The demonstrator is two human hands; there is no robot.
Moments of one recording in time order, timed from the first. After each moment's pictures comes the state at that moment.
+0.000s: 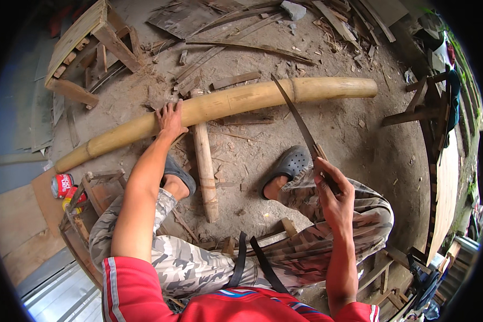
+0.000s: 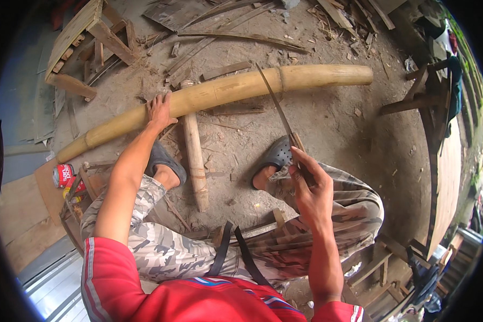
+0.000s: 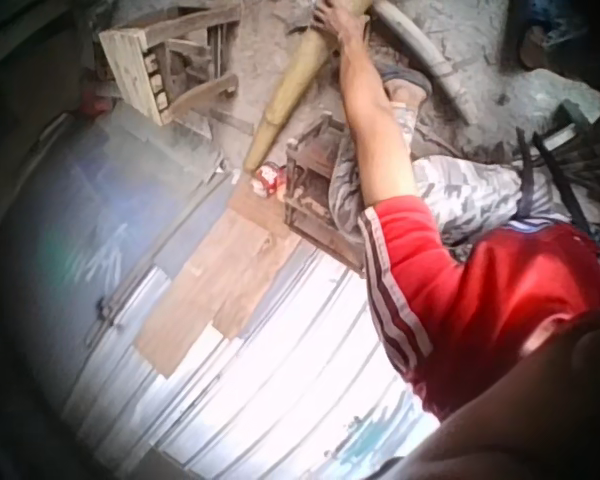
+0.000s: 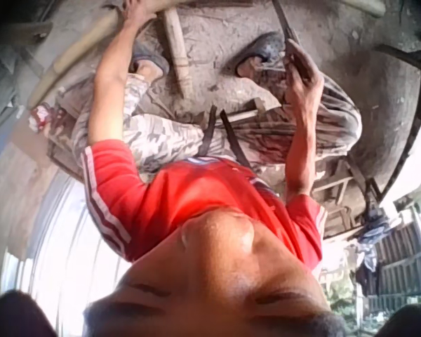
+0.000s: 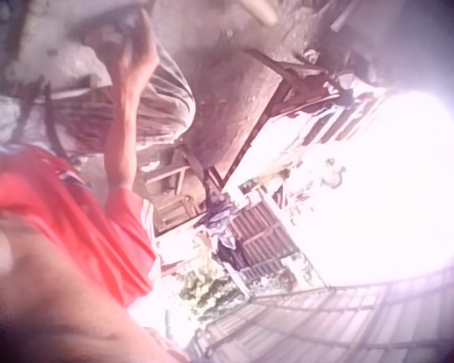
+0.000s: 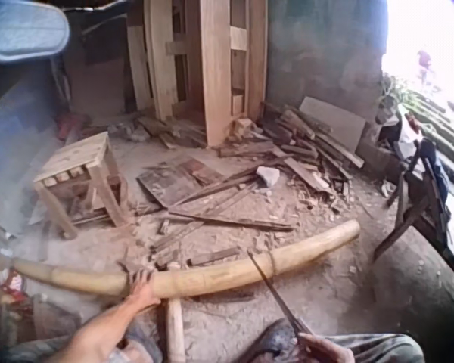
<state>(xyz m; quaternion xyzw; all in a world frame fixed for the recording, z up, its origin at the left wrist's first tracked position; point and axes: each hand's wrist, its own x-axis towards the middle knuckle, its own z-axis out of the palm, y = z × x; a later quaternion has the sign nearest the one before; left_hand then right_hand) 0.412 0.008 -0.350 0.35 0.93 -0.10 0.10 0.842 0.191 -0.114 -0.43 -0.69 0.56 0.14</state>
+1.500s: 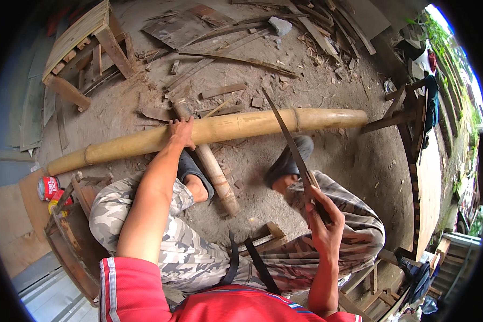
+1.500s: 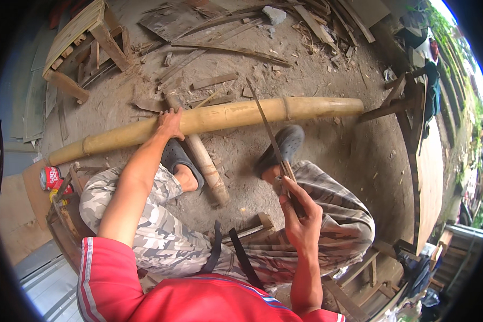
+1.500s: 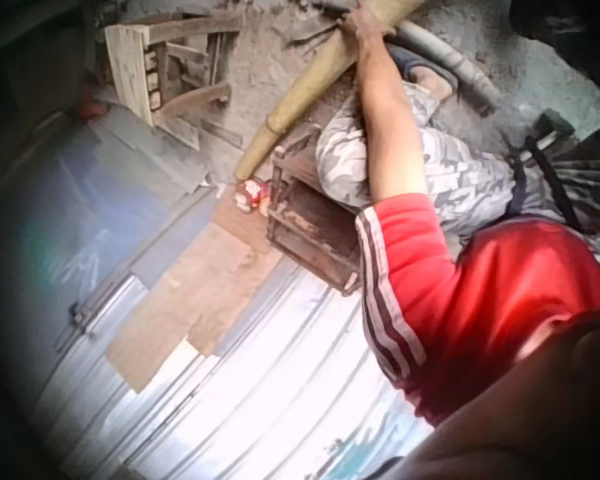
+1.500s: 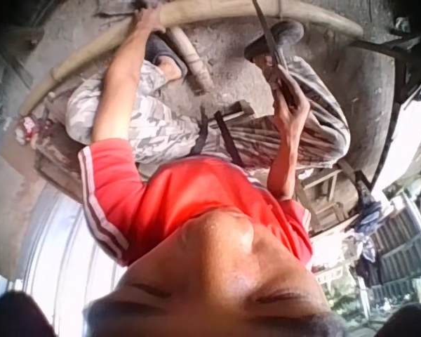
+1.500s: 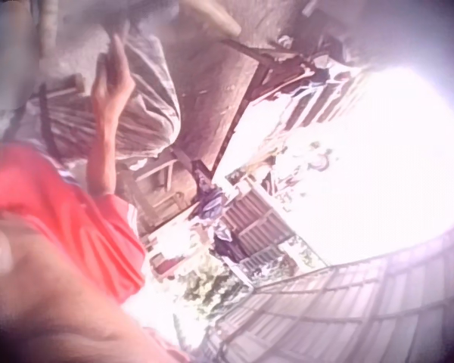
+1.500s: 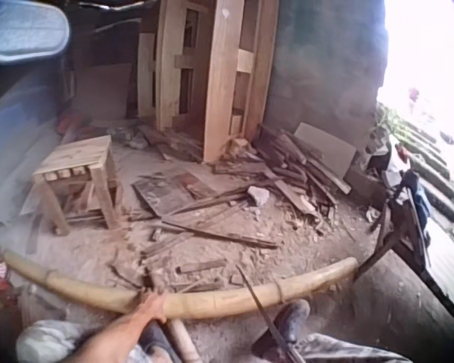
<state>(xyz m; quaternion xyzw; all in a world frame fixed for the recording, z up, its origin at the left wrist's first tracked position) 0.455 0.046 -0.345 0.39 0.89 -0.12 0.21 0.886 0.142 -0.079 -0.43 -0.71 0.52 0.19</state>
